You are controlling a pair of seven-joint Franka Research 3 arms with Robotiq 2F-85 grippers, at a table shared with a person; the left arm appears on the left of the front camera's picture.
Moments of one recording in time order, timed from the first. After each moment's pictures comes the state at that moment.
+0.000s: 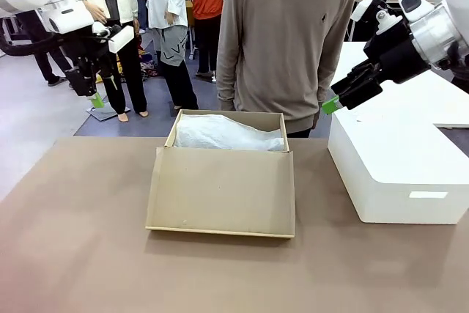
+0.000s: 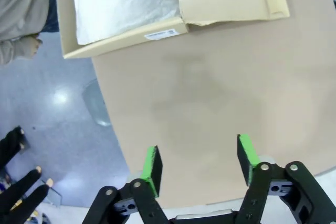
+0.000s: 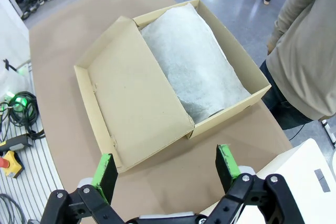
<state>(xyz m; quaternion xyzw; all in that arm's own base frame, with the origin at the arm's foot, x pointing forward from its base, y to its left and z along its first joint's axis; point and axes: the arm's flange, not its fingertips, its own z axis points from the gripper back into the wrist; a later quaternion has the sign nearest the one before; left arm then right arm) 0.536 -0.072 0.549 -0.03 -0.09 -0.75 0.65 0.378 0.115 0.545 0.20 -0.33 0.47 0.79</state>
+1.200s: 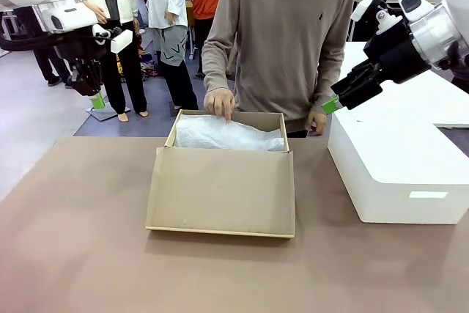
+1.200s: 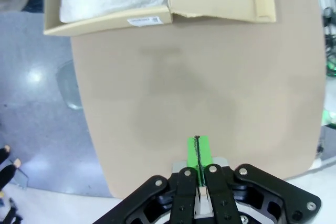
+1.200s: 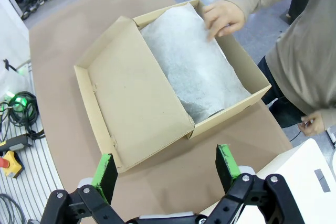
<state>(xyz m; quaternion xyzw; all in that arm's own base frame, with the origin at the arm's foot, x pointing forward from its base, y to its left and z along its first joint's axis) 0.530 -0.069 0.549 -0.05 -0.05 -0.70 0.71 0.378 0.115 0.545 0.20 -0.33 0.47 0.79</state>
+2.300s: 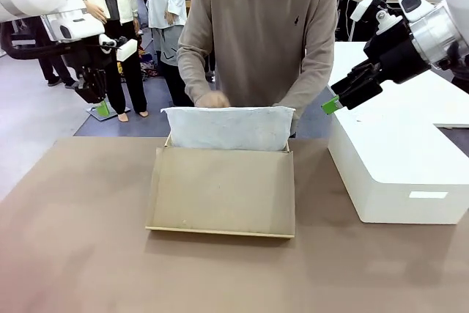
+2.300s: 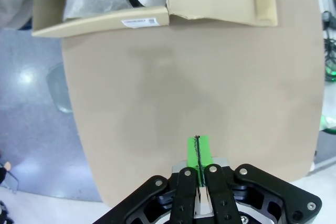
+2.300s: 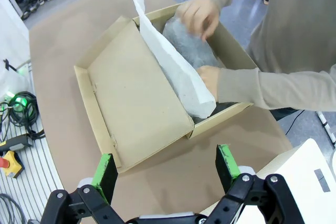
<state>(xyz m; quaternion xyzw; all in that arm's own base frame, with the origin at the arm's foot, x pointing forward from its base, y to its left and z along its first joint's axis) 0.540 -0.072 0.527 -0.07 -0.03 -0.69 0.72 0.378 0.115 0.545 0.20 -0.33 0.47 0.79</state>
